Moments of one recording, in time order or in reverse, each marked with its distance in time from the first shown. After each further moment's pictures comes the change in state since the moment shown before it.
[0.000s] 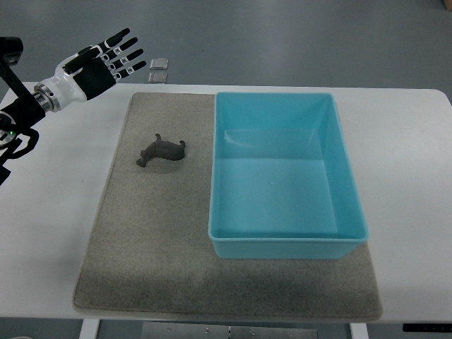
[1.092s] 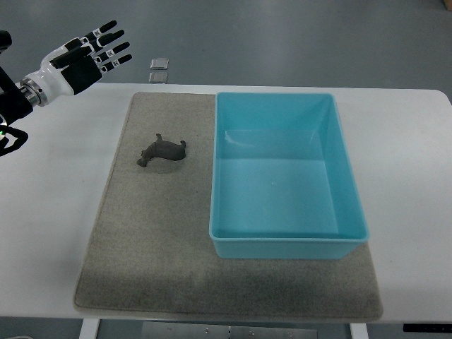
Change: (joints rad) left arm -0.004 0.038 -0.014 -0.012 0.246 0.000 -0.175; right arm 0.000 0.000 0.000 0.000 0.000 0.000 0.000
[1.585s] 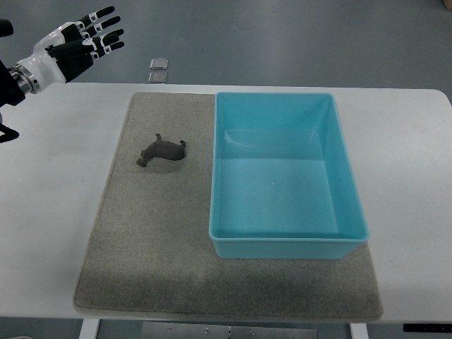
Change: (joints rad) left arm -0.035 0.047 0.015 -0.032 0.418 0.000 -0.232; right arm 0.001 0.000 0.000 0.000 0.000 0.000 0.000
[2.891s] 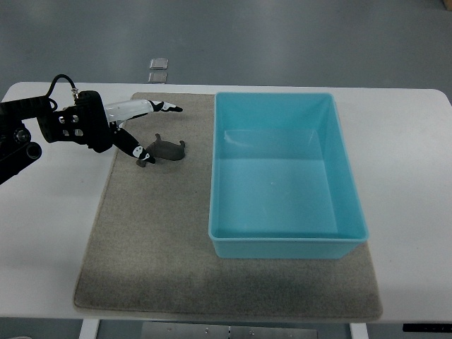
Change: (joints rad) left arm 0.034 0.099 0.309 -0.416 1.029 0.374 -0.193; right arm 0.000 0.000 0.000 0.000 0.000 0.000 0.000
